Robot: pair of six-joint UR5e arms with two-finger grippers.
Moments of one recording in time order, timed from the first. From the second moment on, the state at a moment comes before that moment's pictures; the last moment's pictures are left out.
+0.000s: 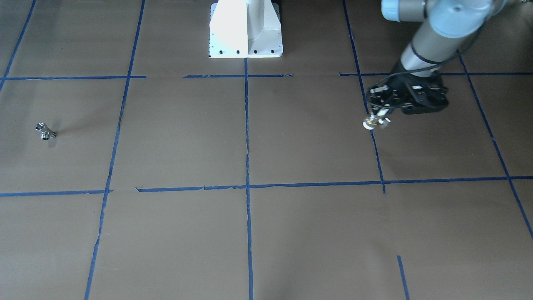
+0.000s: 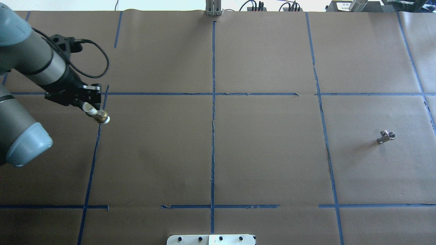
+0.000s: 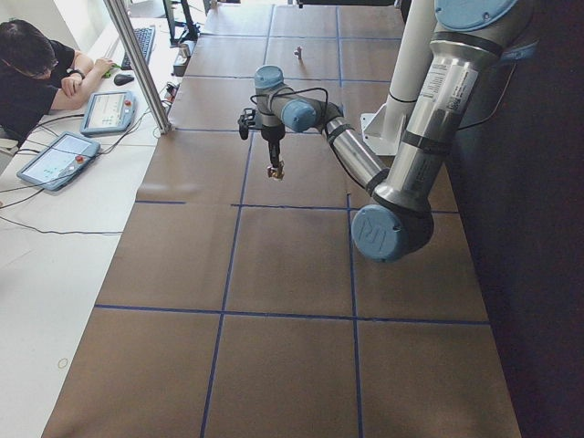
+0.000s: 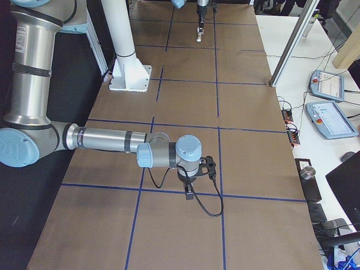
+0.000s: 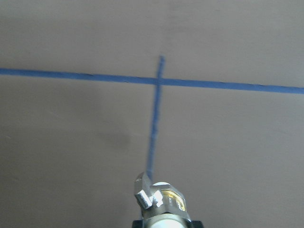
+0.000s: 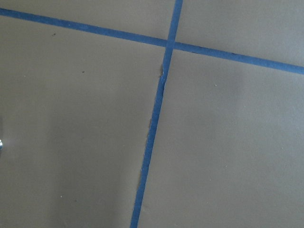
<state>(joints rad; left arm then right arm) -0.83 -1.99 -1.97 -1.38 -2.16 -1.06 1.51 -1.76 1.70 -1.44 2.33 -0.10</state>
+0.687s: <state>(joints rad) -0.63 -2.47 -1.60 -1.36 -2.03 -1.44 1.51 -1.76 1.70 -1.44 2.33 -0.10</state>
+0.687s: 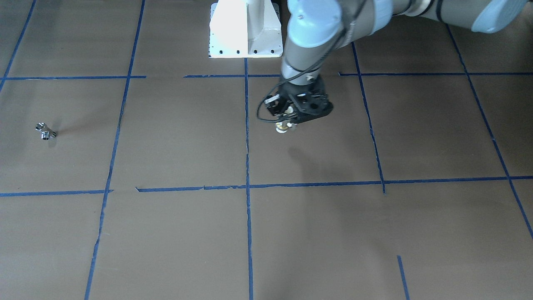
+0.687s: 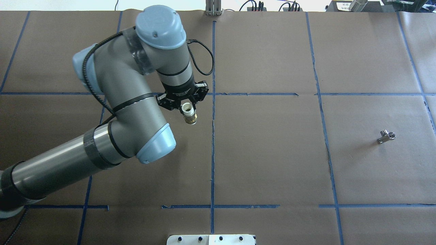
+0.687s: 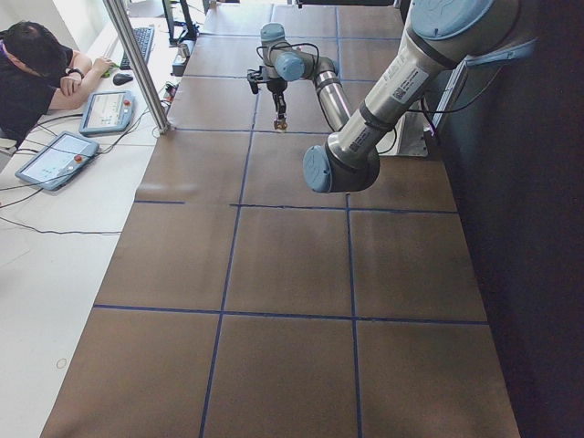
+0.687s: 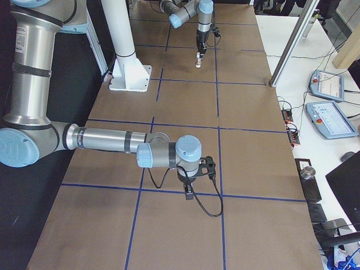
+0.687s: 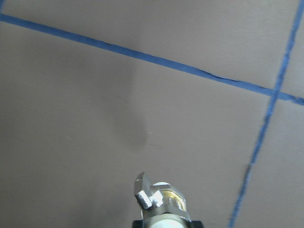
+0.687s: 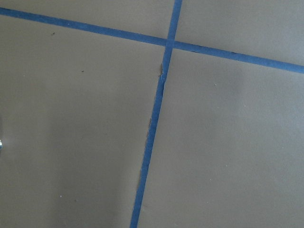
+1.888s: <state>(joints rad) -0.52 -2.51 -1.42 -1.52 -1.94 -1.51 1.51 -1.76 1.70 -1.44 2.33 -0.10</state>
